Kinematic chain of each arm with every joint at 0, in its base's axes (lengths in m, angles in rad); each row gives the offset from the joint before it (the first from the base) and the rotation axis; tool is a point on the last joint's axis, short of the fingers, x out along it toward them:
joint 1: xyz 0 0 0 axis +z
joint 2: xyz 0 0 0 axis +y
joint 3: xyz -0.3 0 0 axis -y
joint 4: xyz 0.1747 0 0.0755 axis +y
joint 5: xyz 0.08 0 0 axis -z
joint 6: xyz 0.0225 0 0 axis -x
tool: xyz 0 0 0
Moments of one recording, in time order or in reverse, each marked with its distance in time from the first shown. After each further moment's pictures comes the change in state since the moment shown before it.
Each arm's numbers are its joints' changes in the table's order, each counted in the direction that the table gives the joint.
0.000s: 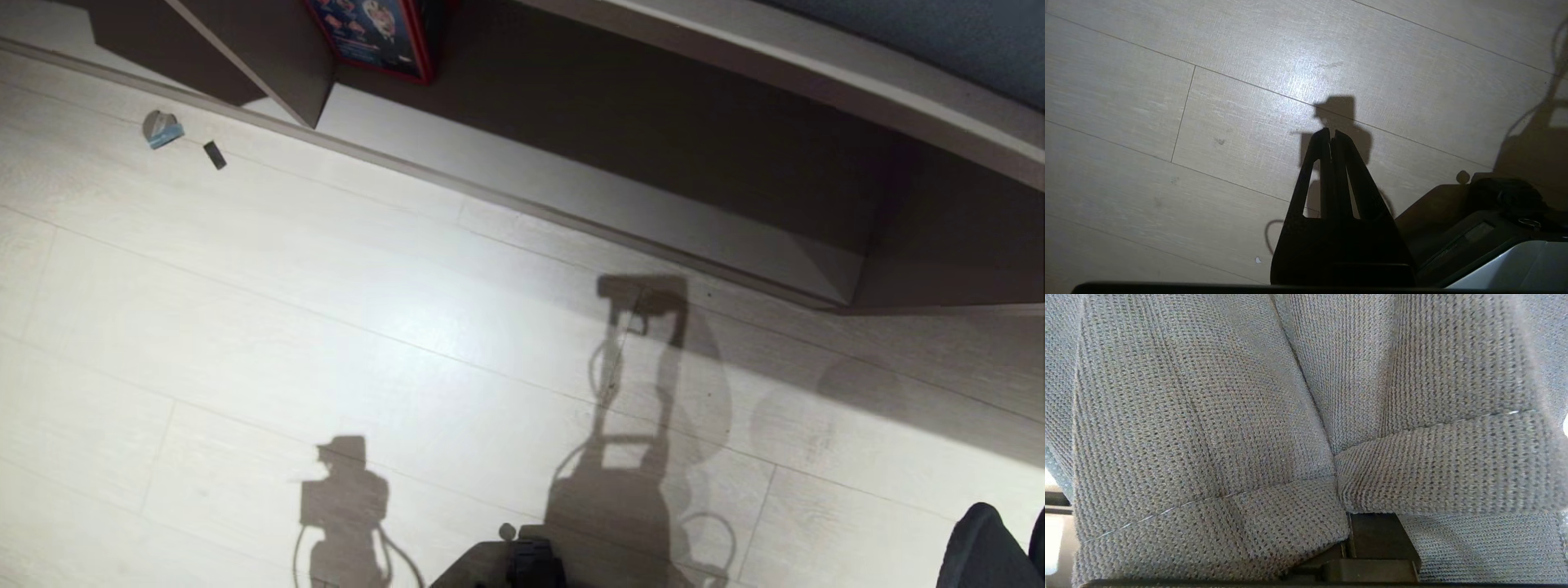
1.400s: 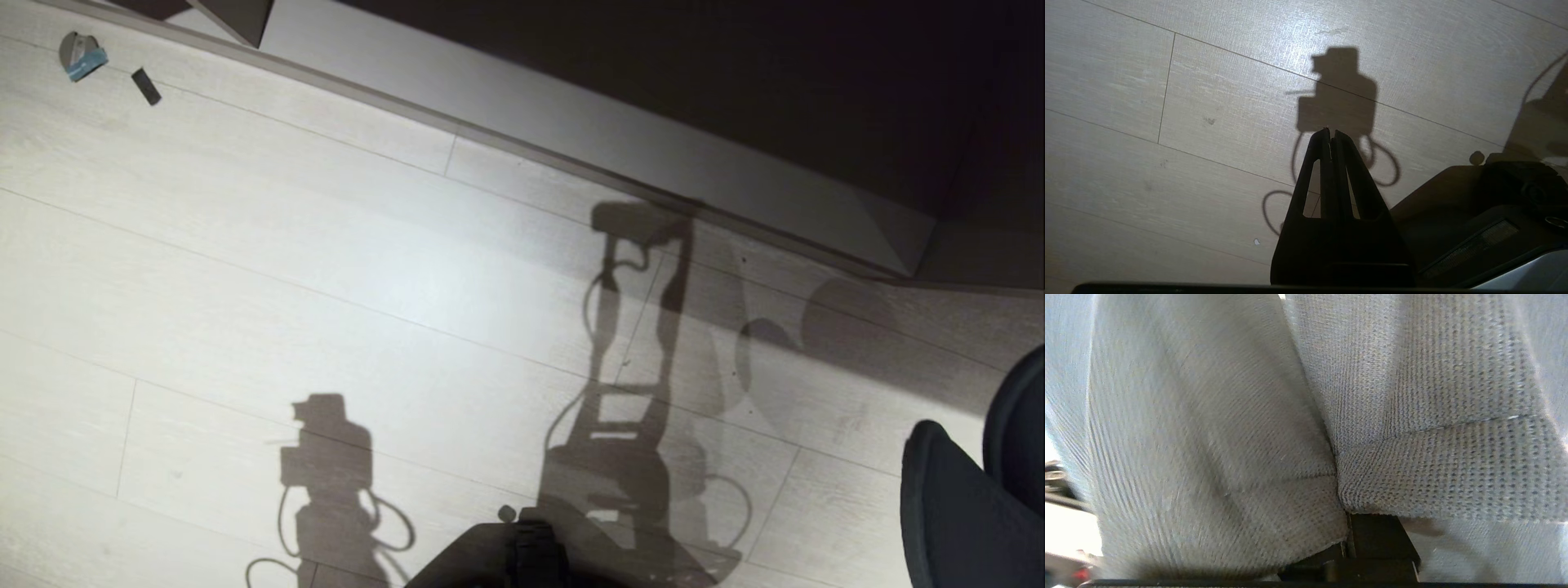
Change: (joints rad) left arm 0.000 0.000 0.000 0.000 -0.001 -0.003; right arm 0.000 0.422 0.214 -0.106 -0.210 0.000
